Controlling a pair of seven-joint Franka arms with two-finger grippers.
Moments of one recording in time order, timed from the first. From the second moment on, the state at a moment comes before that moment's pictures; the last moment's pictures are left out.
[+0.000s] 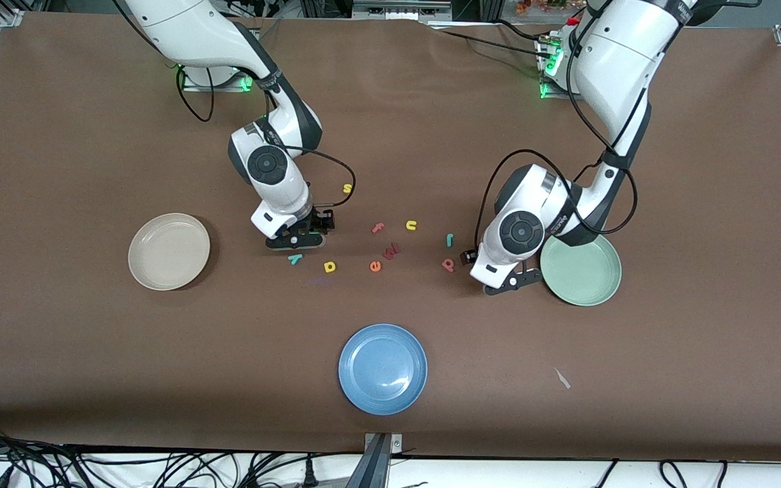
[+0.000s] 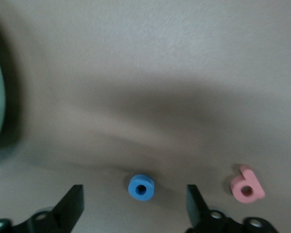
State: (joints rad) left arm -0.32 0.69 -0.16 -1.68 0.05 2.15 -0.83; right arm 0.51 0.54 0.05 -2.02 -0.02 2.58 0.51
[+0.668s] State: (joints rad) left arm -0.32 0.68 -0.17 -1.76 0.05 2.29 -0.89; right arm 0.51 0.55 0.05 -2.01 -0.02 2.57 0.51
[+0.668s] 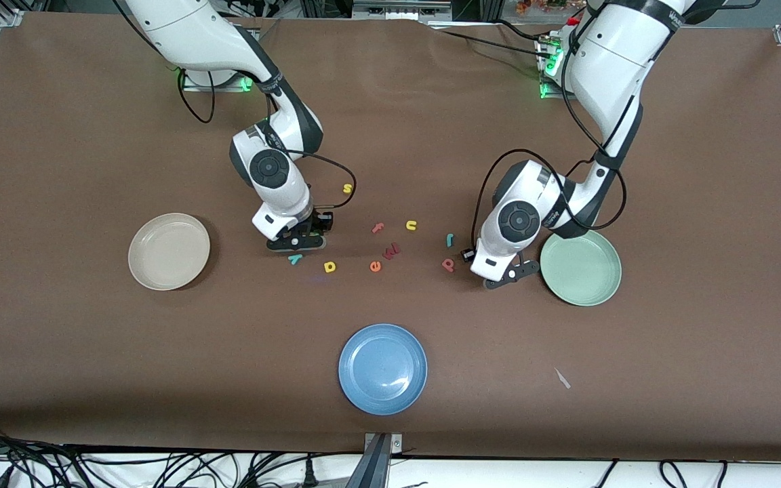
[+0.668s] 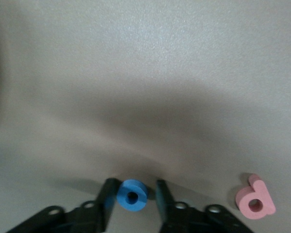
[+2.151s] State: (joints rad) left arm -0.05 0.64 -0.14 -1.70 0.11 1.97 -0.47; right arm 0.51 0.53 0.00 -1.78 -0.03 2.18 0.50
